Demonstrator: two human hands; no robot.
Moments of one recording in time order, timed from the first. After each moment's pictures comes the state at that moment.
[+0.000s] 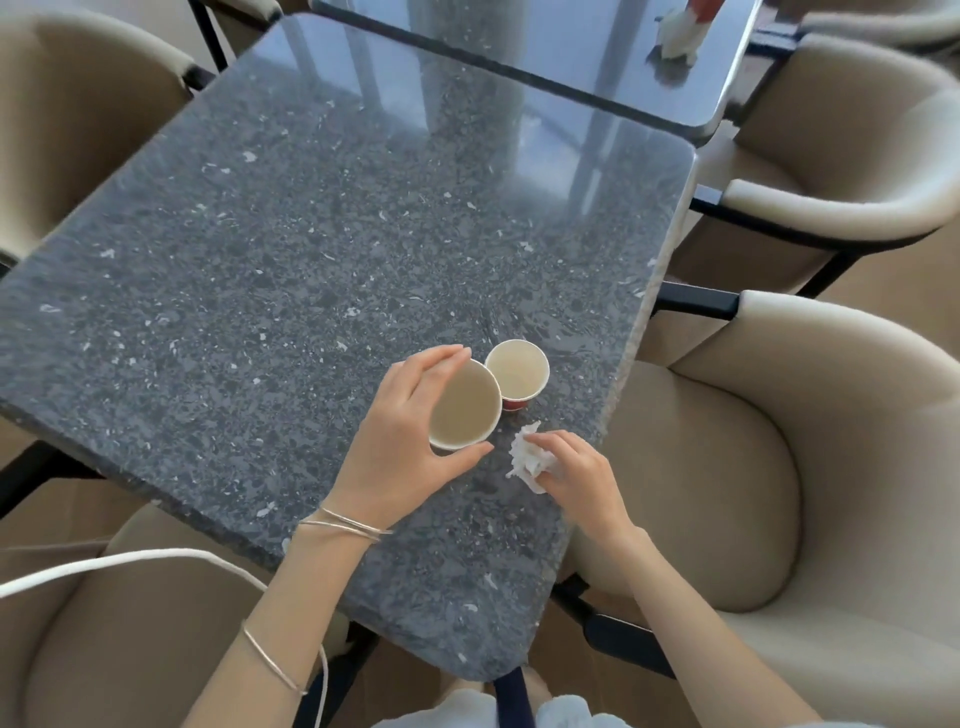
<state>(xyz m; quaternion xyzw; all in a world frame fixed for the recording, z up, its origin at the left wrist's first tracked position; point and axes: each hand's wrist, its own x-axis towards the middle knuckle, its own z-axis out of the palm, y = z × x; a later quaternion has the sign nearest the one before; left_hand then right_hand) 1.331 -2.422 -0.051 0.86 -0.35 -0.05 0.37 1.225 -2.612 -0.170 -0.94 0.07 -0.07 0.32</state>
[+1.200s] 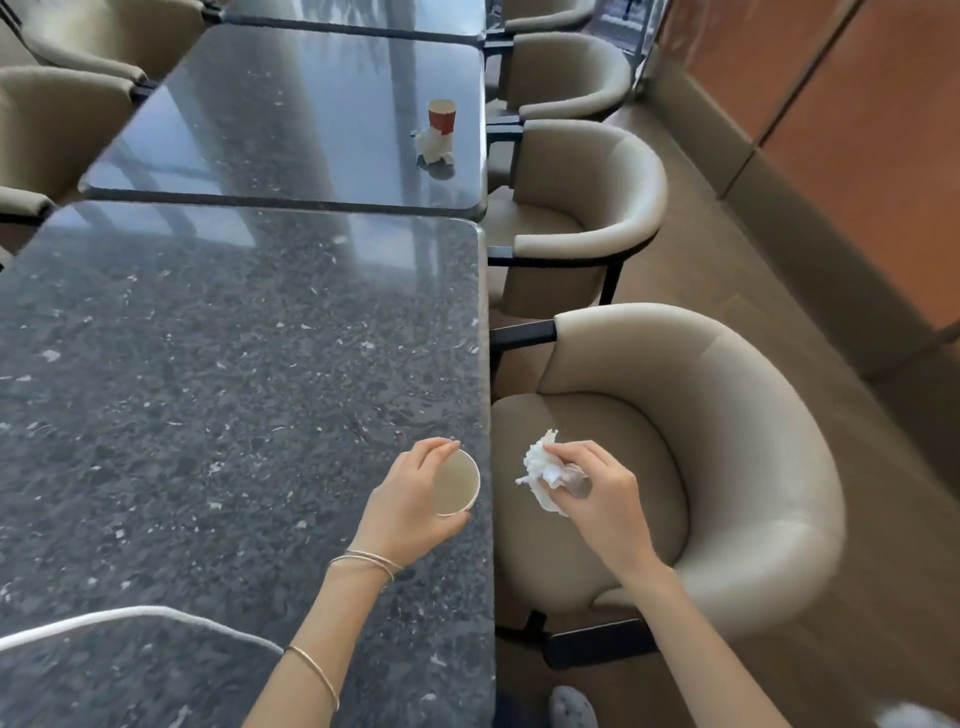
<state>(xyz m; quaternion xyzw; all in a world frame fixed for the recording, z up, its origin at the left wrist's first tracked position) 1.325 -2.518 -0.086 0.80 -0.49 -0.18 0.28 1.149 -2.658 -0.056 -0.85 0.32 -0.26 0.34</state>
